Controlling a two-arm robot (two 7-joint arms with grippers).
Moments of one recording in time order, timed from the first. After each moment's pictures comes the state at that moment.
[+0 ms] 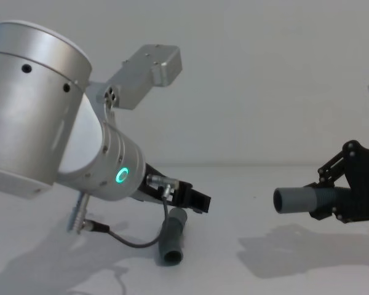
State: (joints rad) left arm -0.37 0.14 0.49 -1.69 -0.32 0.88 0.15; right arm 0.72 0.64 -0.67 -1.26 -0.12 -0.34 0.97
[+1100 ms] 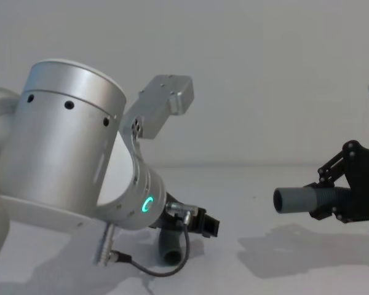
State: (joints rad) left arm -0.33 0.06 0.48 -1.63 -0.29 0.87 0.20; right arm 0.72 0.64 -0.67 -1.26 -0.12 -0.34 0.97
